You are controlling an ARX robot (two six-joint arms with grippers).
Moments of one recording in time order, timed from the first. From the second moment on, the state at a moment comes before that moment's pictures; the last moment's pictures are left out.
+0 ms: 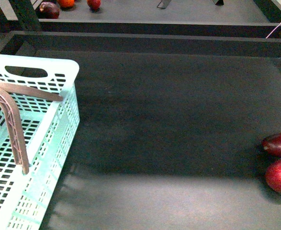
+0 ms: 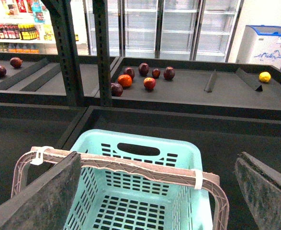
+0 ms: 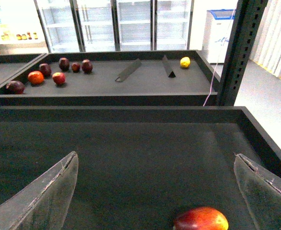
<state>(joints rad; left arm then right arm) 0.00 0.00 0.02 0.00 0.00 -0.01 0.00 0.01 0.01 0.00 0.00 0.00</state>
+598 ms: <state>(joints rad) 0.12 0.17 0.13 -0.27 0.31 -0.15 0.00 0.01 0.01 0.00 0.00 0.00</state>
